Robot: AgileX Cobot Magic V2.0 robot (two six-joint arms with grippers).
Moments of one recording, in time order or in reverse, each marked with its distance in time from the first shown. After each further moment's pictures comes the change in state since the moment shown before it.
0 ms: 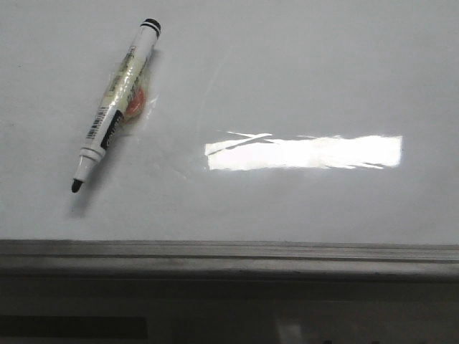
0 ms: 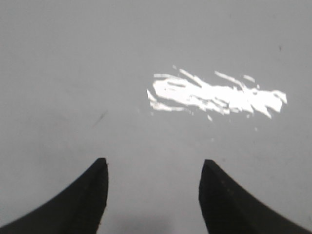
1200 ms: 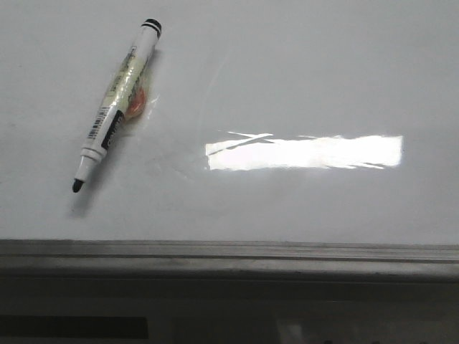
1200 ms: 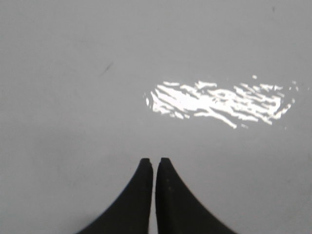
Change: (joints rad) left arm 0.000 -0.353 0.160 0.027 0.157 0.000; right arm 0.000 -0.325 0.208 -0.145 -0.197 0.000
